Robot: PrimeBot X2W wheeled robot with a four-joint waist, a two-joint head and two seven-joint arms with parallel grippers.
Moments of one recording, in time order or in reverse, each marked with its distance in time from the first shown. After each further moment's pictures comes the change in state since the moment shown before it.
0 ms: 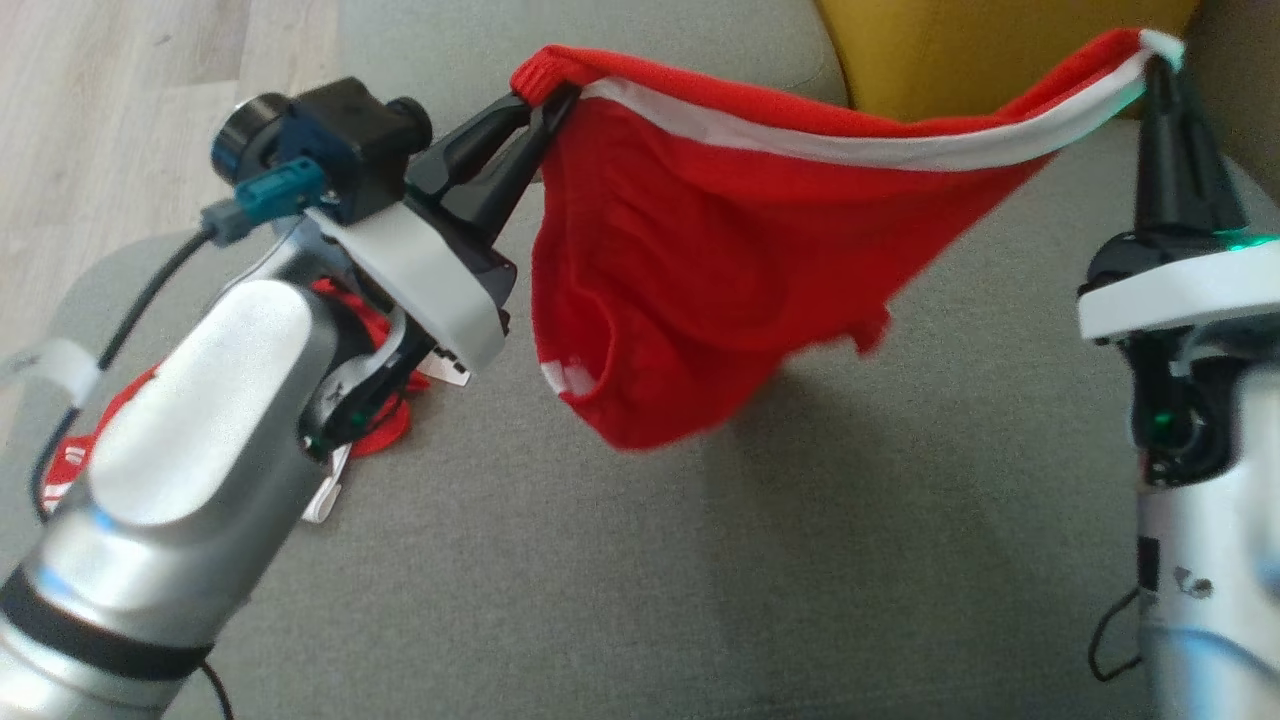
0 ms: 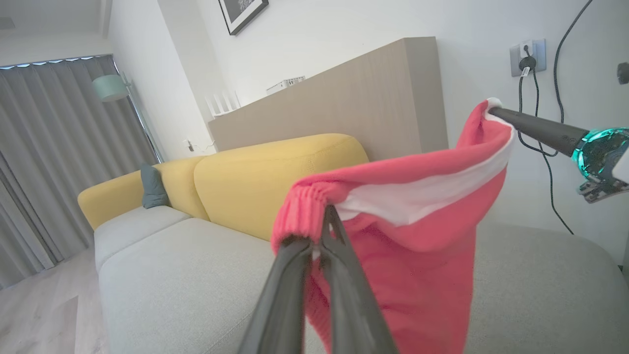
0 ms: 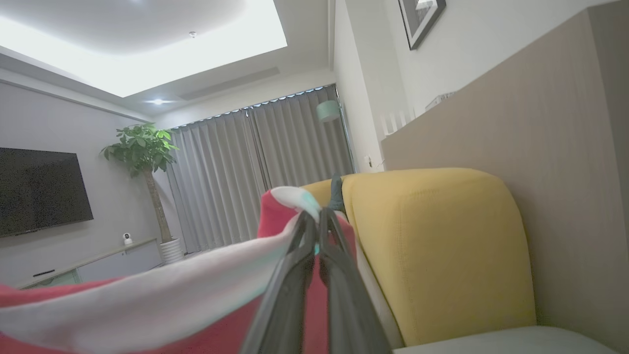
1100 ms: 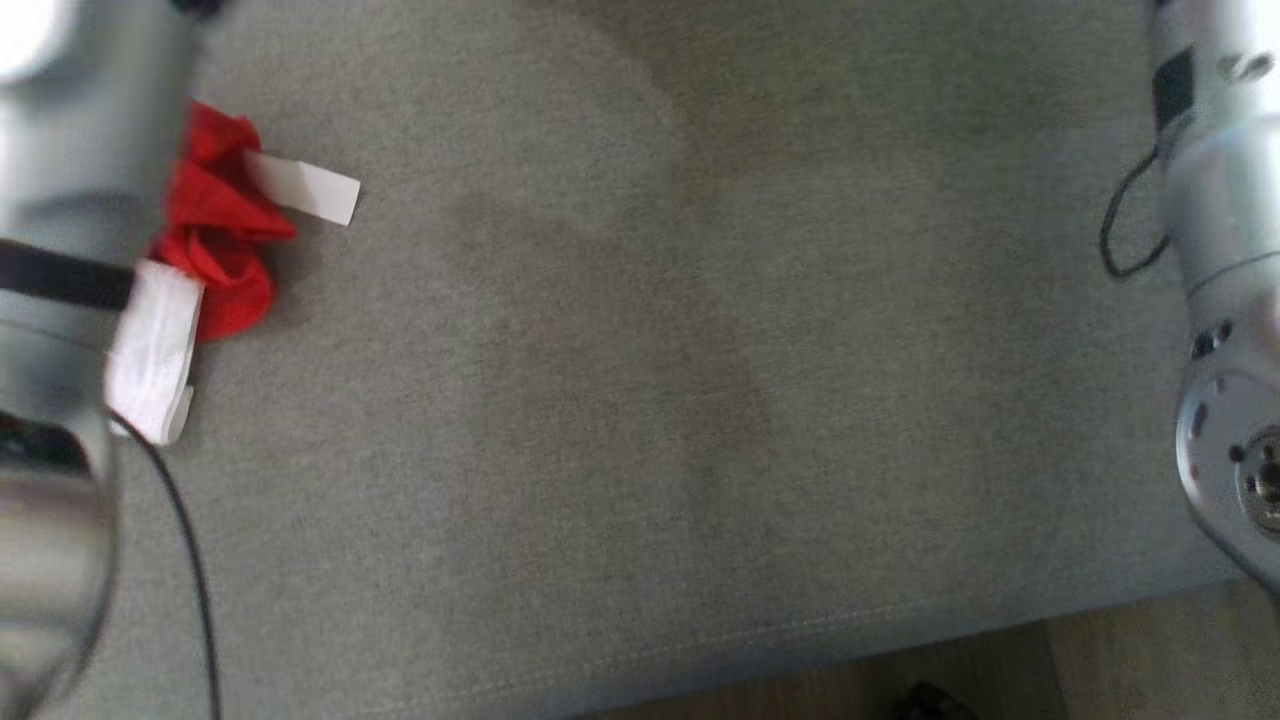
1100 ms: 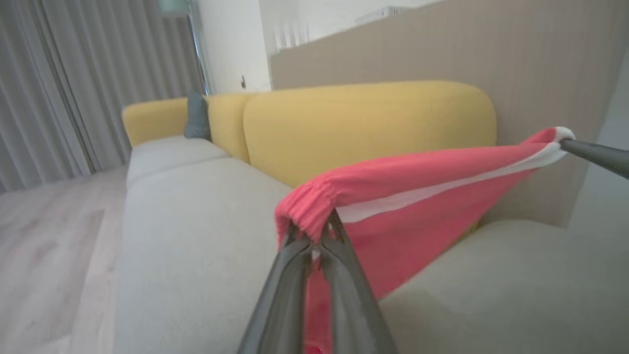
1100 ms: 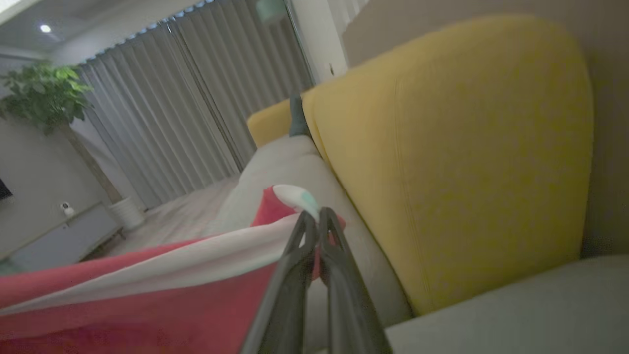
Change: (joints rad) left arm -0.621 -0.119 0.021 0.625 -0.005 -0.019 -0.167; right arm -0.959 0.011 -0.016 0.998 -0.015 0.000 -0.219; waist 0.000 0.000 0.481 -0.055
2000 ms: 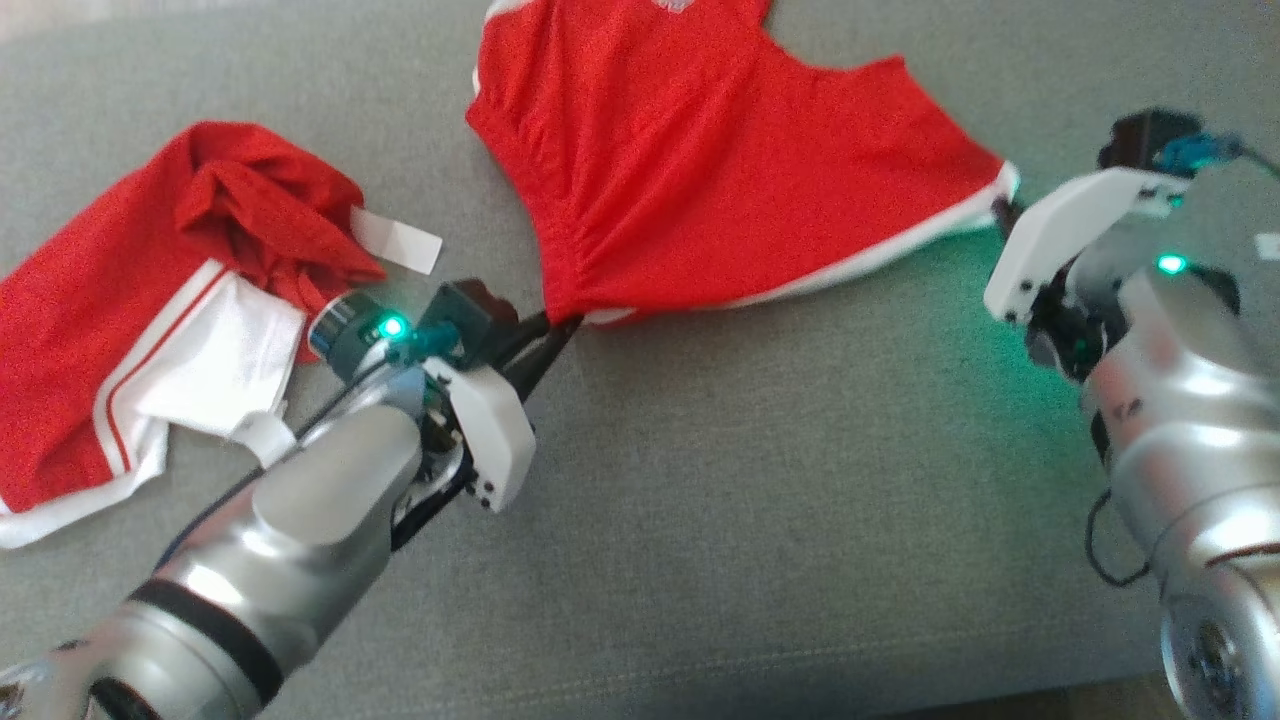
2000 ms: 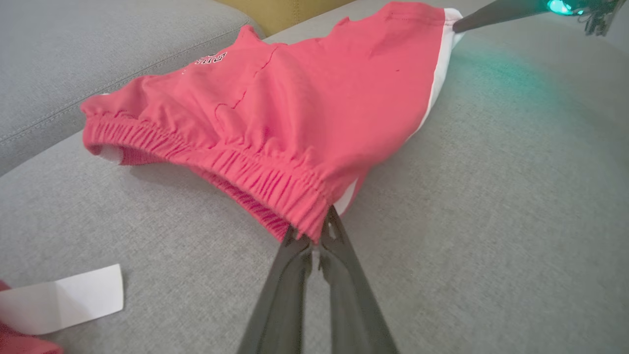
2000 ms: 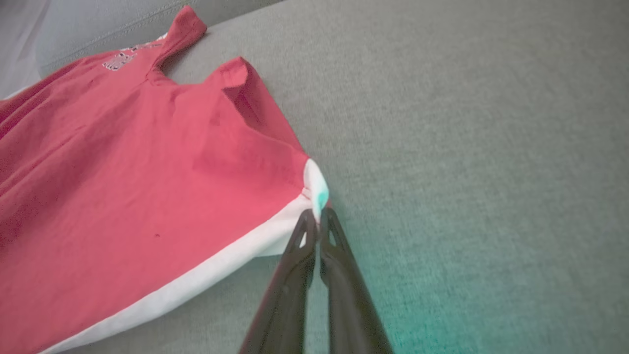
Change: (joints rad) left arm 0.568 0.027 -0.470 -0.049 -0.105 0.000 -0.051; right arm 0.402 -0.079 0.158 0.194 -0.021 0.000 0.359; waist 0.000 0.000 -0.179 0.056
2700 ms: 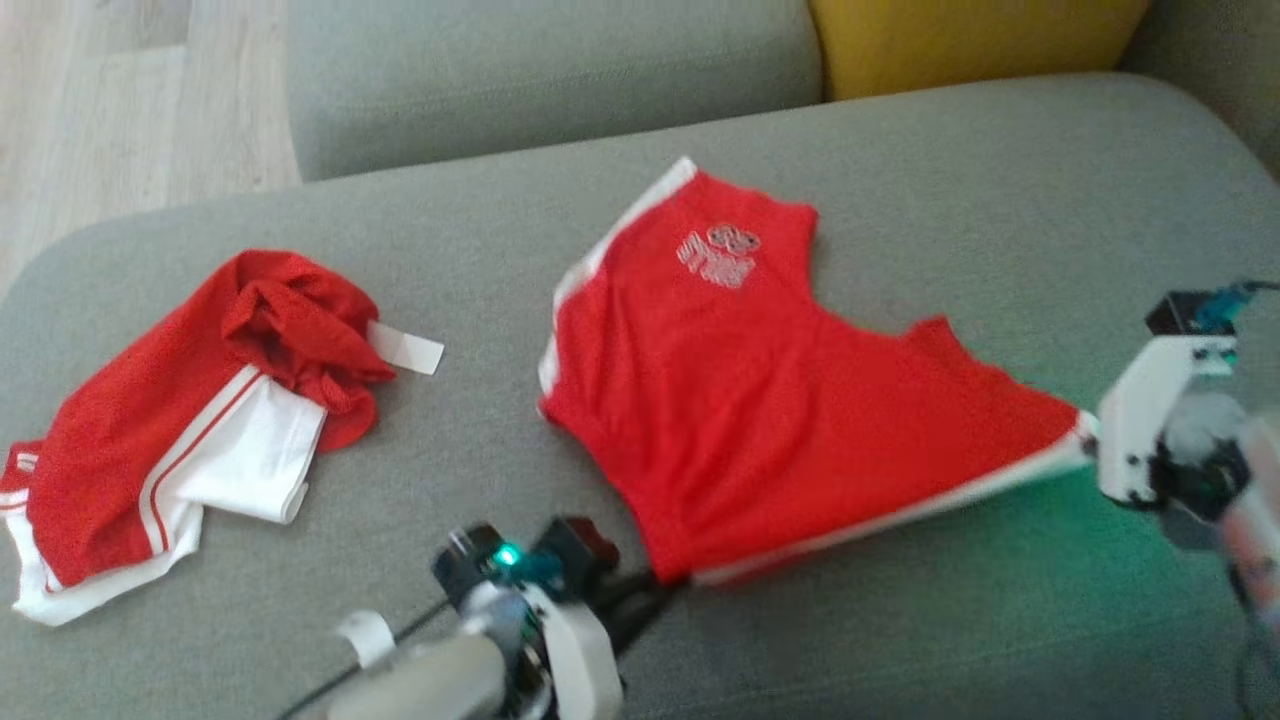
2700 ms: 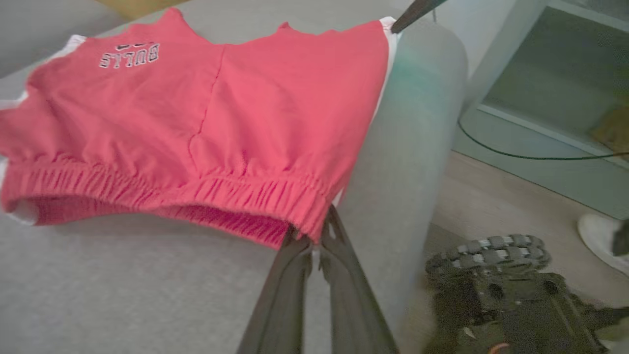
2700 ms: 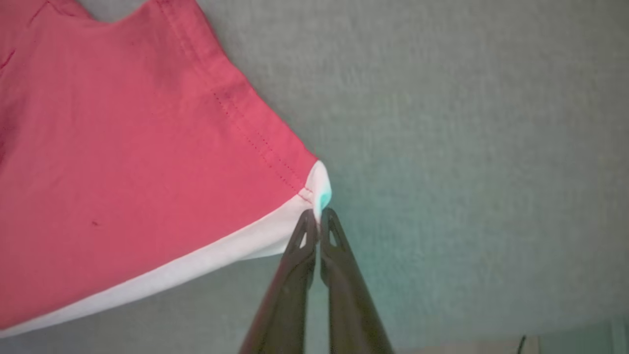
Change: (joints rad) left arm 0.313 0.012 -0.079 -0.264 -0.013 0.018 0.091; right arm 0.353 -0.256 0.297 -0.350 0.245 0.000 0.527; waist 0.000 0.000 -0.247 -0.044
